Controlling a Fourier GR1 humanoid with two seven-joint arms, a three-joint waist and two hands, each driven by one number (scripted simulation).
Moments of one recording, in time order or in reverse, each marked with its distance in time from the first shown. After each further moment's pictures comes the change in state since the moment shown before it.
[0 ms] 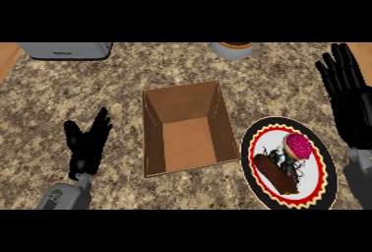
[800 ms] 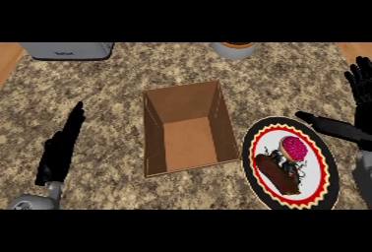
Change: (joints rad) left arm 0.074 0.168 -0.009 -0.163 -0.206 -0.020 -0.085; right arm 0.054 0.023 -0.119 0.167 0.172 -0.117 -0.156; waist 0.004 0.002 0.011
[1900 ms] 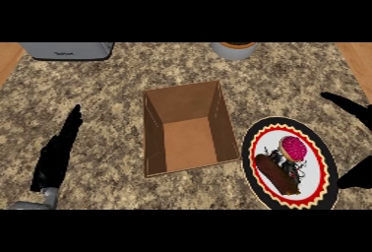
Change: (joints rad) left arm 0.045 -0.007 0.020 -0.052 -0.035 -0.022 0.007; right arm 0.009 -0.501 0.270 -0.244 0.194 0.613 0.619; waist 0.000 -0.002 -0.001
